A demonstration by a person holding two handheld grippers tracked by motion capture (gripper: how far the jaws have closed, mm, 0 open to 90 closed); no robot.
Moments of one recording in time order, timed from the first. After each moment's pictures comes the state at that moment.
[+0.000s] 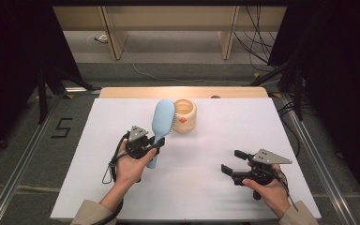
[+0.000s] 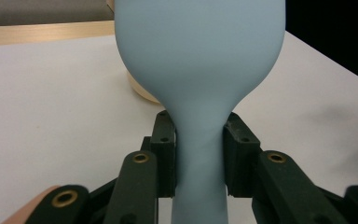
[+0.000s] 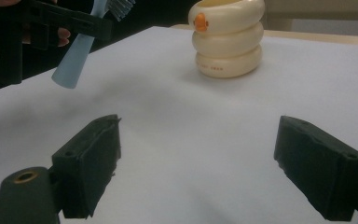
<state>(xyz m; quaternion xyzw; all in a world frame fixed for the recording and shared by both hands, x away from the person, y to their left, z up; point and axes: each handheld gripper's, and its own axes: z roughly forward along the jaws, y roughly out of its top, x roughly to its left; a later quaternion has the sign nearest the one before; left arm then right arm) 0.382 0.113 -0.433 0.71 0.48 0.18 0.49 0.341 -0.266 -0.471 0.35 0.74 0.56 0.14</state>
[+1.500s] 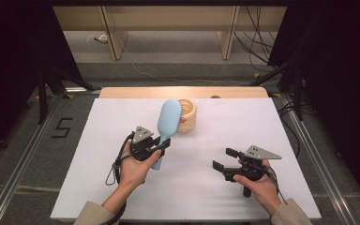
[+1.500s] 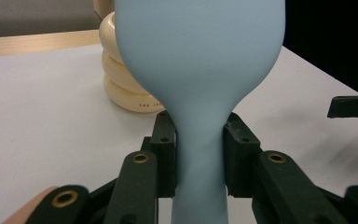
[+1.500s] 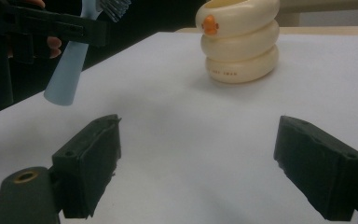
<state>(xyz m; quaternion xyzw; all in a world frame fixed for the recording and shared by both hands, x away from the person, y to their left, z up) 0.373 0.099 -0.423 0.71 0.46 0.17 0.50 0.354 -0.242 -0.475 0.37 0.73 0.57 0.11</state>
